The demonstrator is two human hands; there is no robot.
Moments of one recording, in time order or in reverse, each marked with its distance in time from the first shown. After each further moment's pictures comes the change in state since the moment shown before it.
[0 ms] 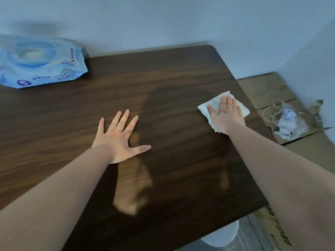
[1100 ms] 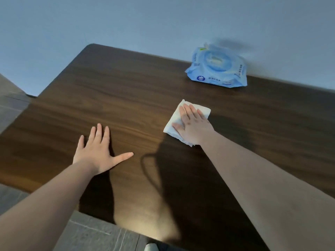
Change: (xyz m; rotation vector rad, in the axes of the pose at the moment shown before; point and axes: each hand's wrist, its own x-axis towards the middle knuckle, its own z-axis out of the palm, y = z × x) left_hand -0.278 -0.279 0.105 -0.268 0.025 -0.794; right_hand -0.180 -0.433 0.049 -0.205 -0.045 -1.063
